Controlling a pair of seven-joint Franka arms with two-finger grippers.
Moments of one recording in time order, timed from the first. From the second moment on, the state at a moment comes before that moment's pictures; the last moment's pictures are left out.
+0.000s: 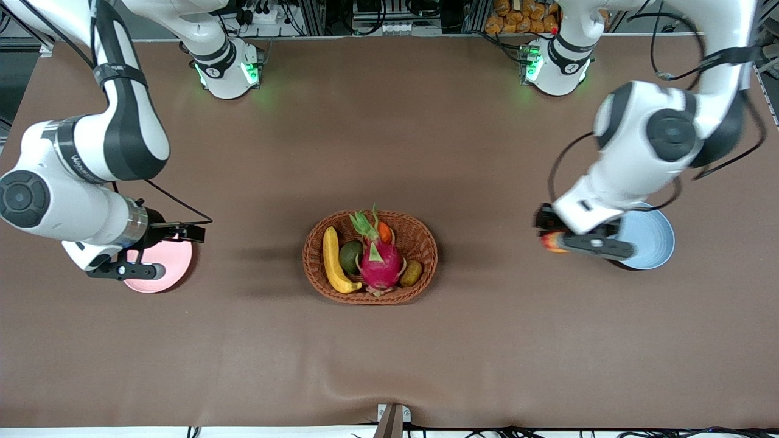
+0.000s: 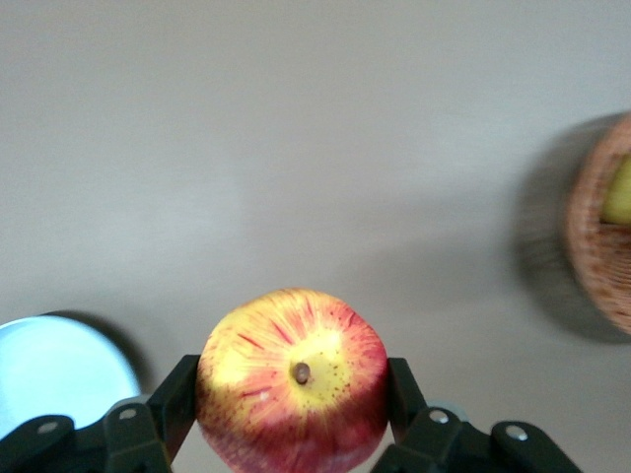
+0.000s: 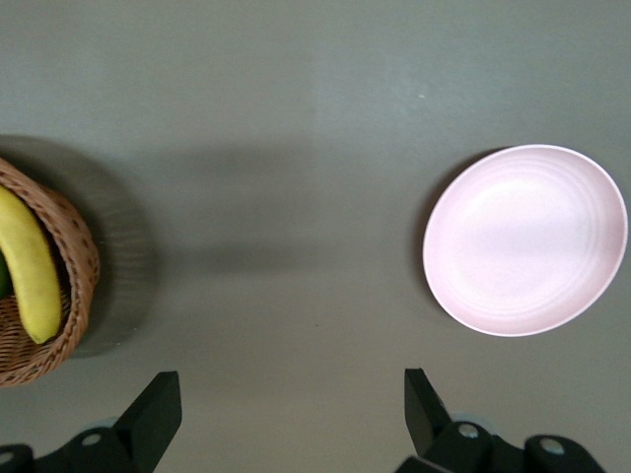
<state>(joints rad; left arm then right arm) -0.03 0.18 -0.19 -1.85 0.04 2.13 -0.05 0.14 0.36 0.00 -1.57 0.04 1.79 0.14</state>
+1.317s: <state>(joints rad) 0.53 0.23 -0.25 -2.40 -0.26 2.81 0.81 0.51 0.64 0.01 -1.58 0.05 2.22 0.25</state>
